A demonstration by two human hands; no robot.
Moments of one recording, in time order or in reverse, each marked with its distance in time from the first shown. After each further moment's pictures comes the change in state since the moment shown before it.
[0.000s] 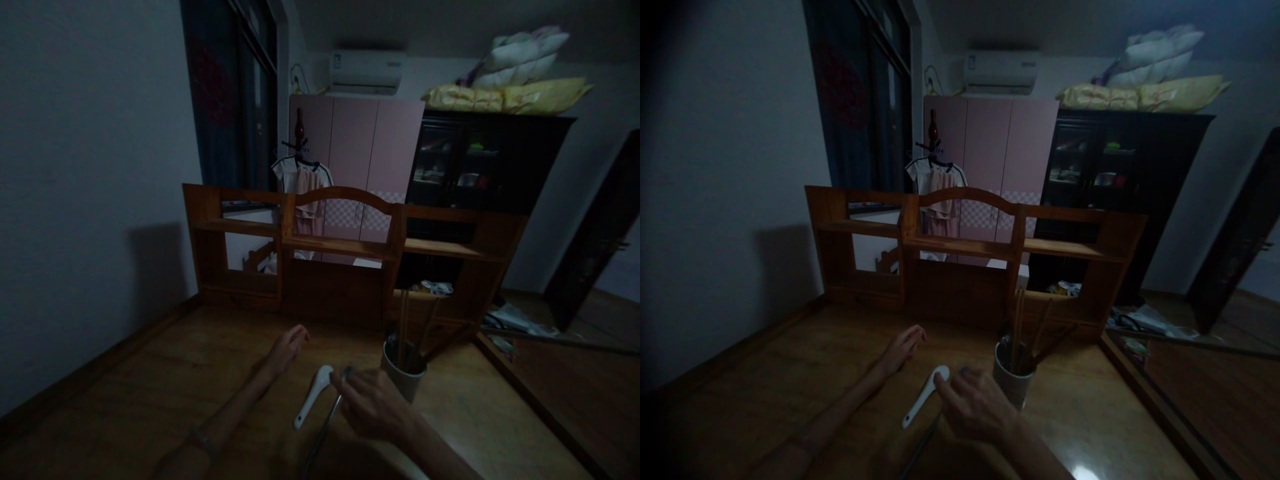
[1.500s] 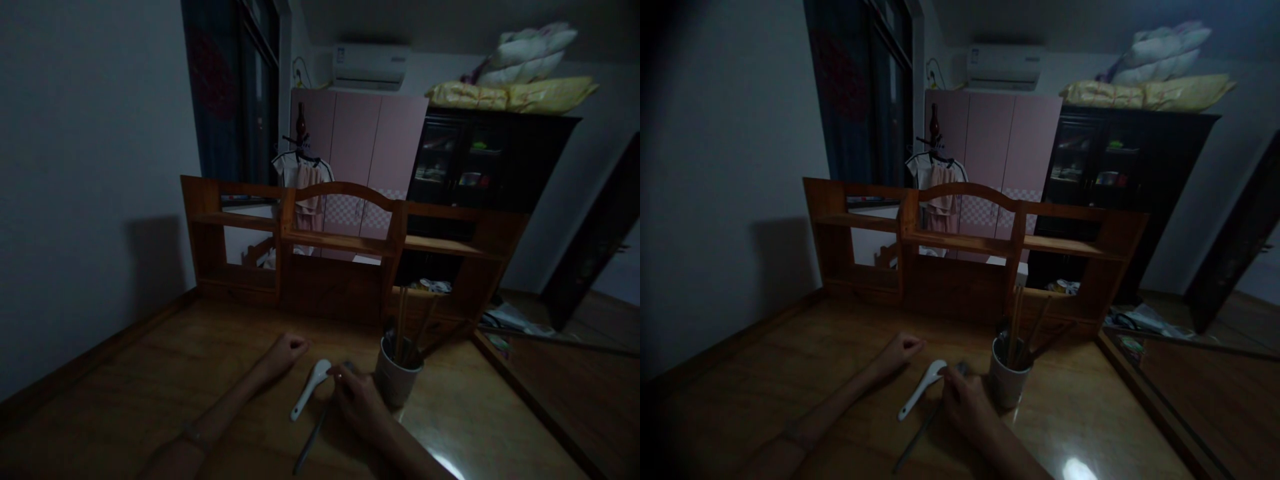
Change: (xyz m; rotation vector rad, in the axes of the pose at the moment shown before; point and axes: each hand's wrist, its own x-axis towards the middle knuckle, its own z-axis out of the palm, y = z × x) left_hand -0.005 -0.013 0.006 0.231 -0.136 0.086; right_hand -0.015 -0.007 0.057 0.574 0.080 0.524
